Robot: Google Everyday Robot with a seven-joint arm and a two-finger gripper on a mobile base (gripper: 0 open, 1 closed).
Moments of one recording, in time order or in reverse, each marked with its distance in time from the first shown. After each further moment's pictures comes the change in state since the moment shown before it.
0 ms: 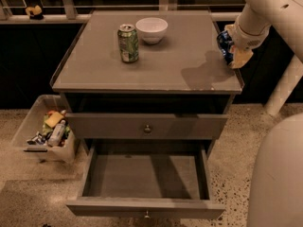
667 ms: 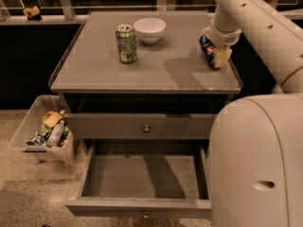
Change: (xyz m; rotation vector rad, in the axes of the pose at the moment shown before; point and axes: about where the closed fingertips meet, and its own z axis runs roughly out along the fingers) arm -0.054 -0.021 0.029 -0.114 -0.009 -0.144
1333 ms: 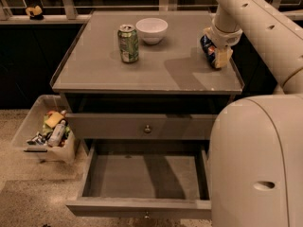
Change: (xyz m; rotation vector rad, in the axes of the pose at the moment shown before) arm 0.000 0.000 0.000 0.000 0.000 0.000
